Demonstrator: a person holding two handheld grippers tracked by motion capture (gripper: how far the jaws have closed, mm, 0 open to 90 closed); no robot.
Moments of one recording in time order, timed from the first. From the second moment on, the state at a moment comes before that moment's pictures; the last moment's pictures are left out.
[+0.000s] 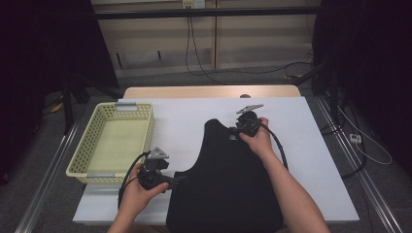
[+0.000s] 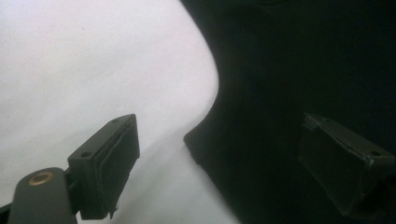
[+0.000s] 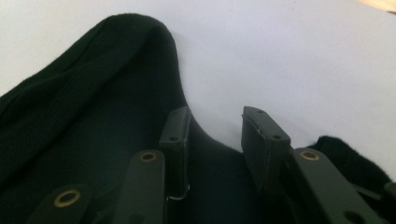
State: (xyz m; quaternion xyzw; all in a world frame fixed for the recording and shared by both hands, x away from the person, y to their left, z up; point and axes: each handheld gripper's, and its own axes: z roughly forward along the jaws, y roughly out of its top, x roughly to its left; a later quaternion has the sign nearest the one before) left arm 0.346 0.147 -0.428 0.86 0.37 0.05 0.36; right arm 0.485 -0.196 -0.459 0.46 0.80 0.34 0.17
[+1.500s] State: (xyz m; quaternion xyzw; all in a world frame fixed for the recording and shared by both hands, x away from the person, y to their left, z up) left arm 0.346 0.147 -0.429 0.86 0.37 0.05 0.36; right arm 0.484 -0.275 -0.452 0.53 0.74 0.35 0.21
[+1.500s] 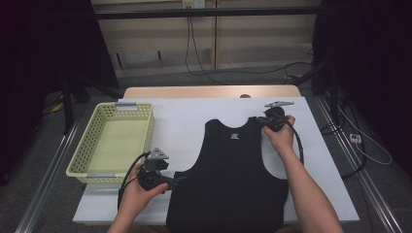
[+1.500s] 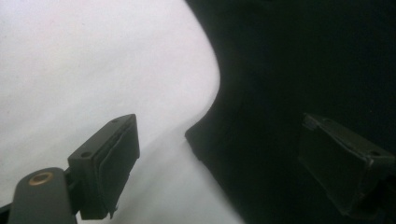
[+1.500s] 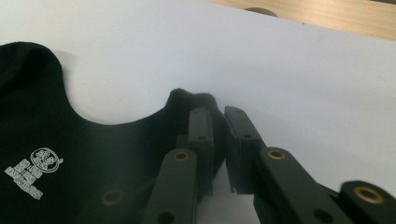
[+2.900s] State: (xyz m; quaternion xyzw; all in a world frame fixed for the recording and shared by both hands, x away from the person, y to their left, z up) left arm 0.343 0.144 -0.431 0.86 0.37 0.05 0.35; right arm 0.419 -0.158 -0.446 0.38 0.84 0.39 0.10
